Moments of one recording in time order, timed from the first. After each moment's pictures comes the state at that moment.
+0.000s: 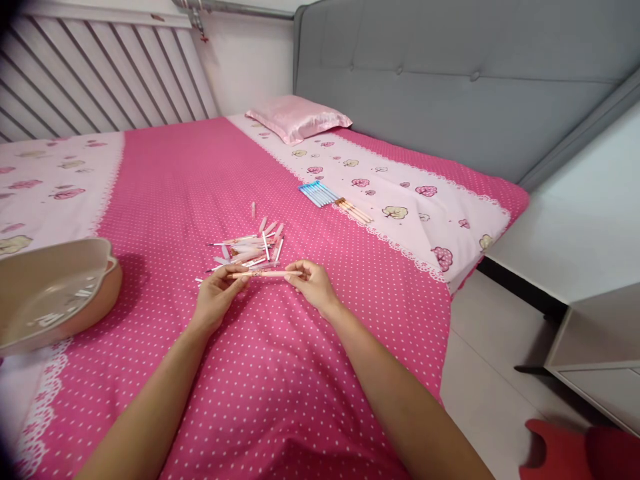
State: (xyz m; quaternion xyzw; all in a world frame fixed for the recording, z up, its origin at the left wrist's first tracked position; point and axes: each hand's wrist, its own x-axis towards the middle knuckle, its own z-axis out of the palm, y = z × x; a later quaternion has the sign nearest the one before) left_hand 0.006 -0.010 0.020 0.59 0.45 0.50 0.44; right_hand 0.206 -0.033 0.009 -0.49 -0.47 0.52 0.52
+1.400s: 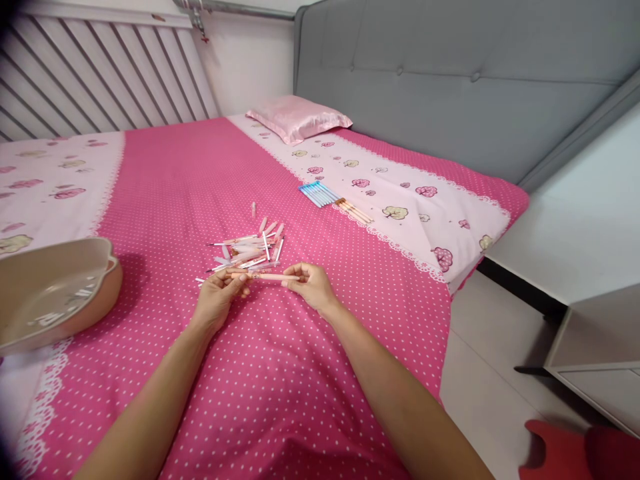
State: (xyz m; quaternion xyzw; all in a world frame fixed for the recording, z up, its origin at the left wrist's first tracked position) left_hand 0.007 -0.010 0.019 0.48 0.44 0.51 0.56; right_hand 0.205 -0.034 0.009 -0.50 -0.46 0.53 0.51
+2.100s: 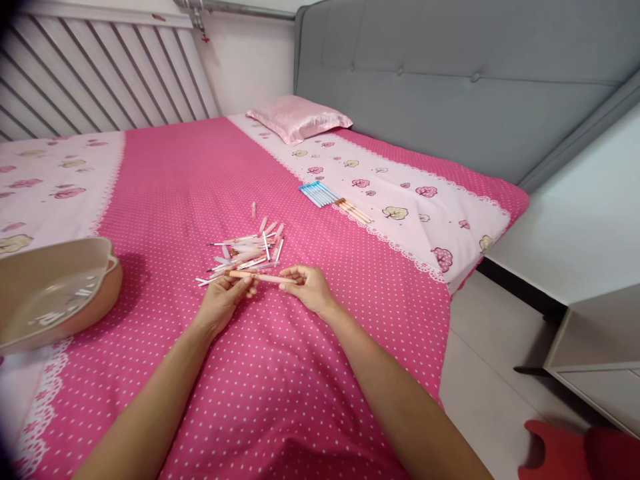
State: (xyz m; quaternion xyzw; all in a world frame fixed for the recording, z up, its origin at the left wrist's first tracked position) left_hand 0.012 -0.014 0.017 0.48 0.42 0.48 0.61; right_hand 0.203 -0.034 0.005 -0.49 -0.50 0.52 0.49
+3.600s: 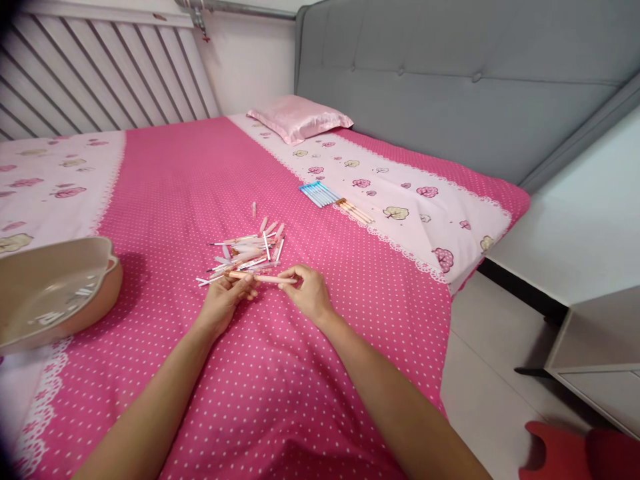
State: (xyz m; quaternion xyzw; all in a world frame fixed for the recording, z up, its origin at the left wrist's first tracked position) left_hand 0.012 -0.015 0.014 0.48 0.44 0.48 0.59; right_hand 0.195 -0.041 0.008 -0.53 -0.61 0.31 0.50
